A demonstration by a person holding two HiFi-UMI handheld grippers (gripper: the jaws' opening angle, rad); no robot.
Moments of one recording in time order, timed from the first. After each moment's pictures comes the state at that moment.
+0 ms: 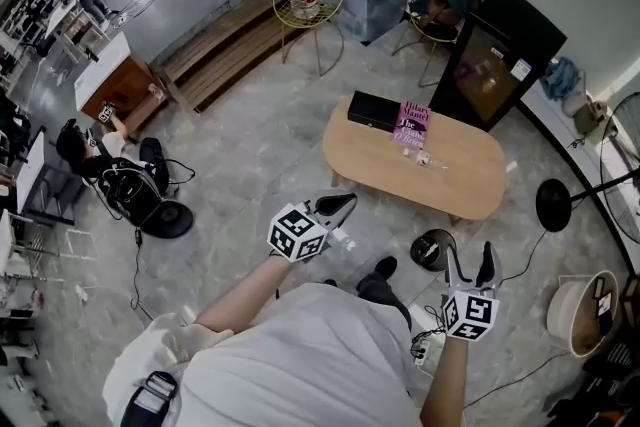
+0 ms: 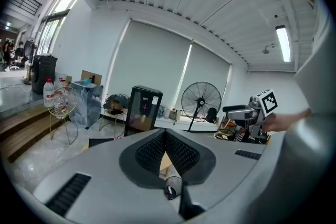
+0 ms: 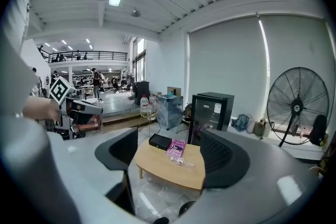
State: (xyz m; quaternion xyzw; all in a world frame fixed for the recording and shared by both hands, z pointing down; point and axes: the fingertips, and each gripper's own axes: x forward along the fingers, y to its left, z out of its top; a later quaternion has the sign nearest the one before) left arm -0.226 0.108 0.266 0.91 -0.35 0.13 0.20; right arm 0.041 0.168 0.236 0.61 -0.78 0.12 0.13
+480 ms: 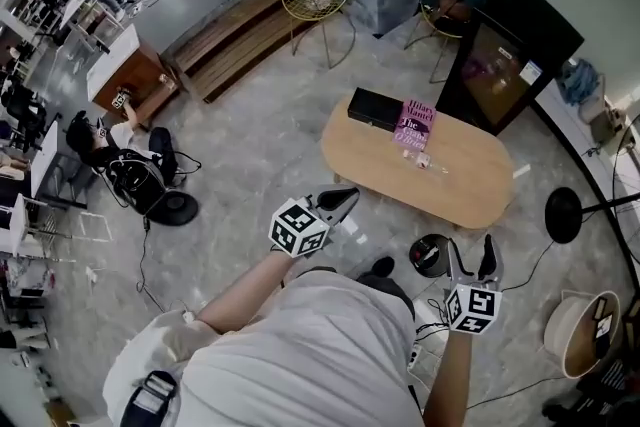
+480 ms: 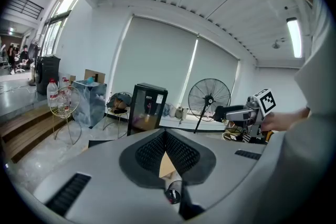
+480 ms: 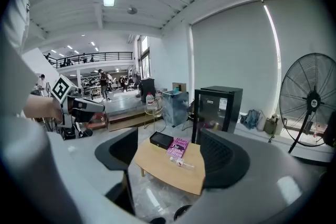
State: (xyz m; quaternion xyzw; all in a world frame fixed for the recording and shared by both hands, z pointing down) left arm -0.165 0.046 0.278 0.89 -0.38 0.15 0.20; right arm 0.101 0.085 0.265 0.56 -0.80 0.15 0.13
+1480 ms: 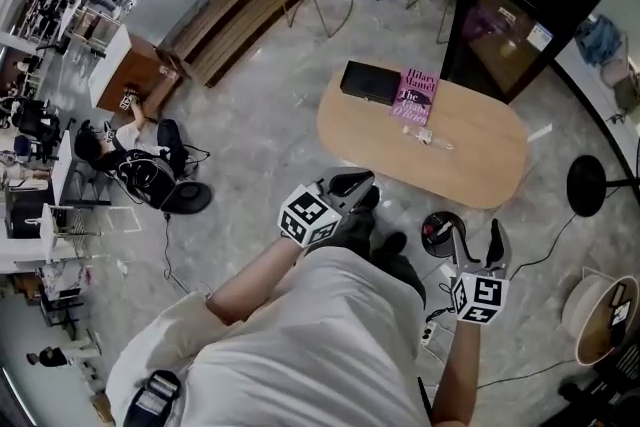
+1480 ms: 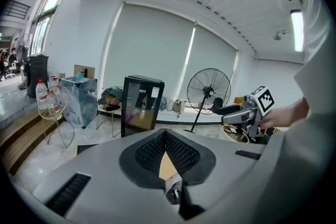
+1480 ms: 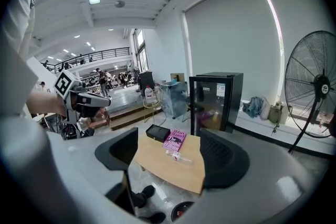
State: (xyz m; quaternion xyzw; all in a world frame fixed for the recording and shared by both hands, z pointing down) left arm -0.079 -0.034 0.310 0.89 -0.35 0.20 0.20; right arm 0.156 0.015 0.323 0.54 -0.80 0.21 0.15
